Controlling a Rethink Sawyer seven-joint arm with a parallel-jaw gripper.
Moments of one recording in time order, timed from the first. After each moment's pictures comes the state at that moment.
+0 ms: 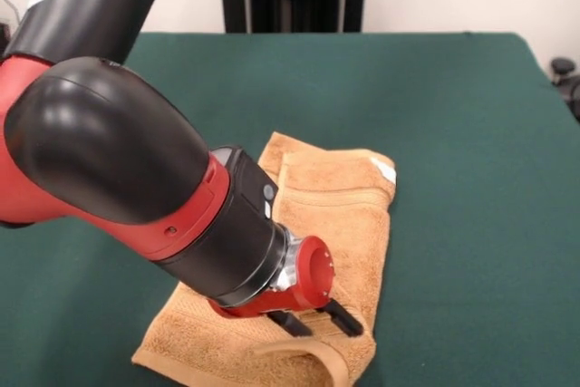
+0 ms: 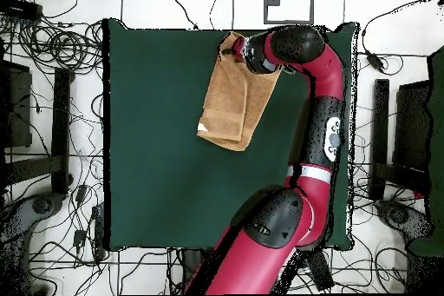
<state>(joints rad) -0.49 0.15 0.87 0.33 -0.30 1.39 1.65</state>
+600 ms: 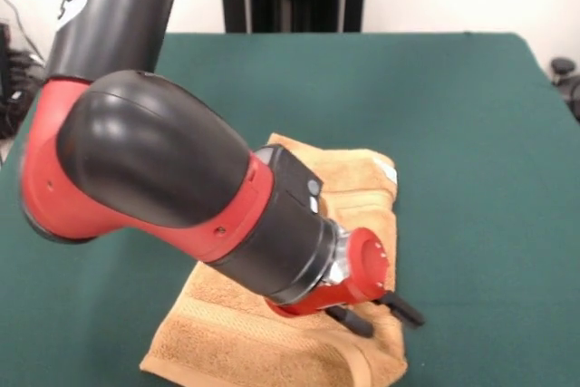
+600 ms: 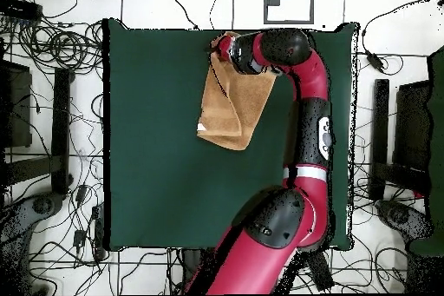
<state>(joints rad) -0.49 0.15 0.86 0.47 -0.16 1.29 1.66</state>
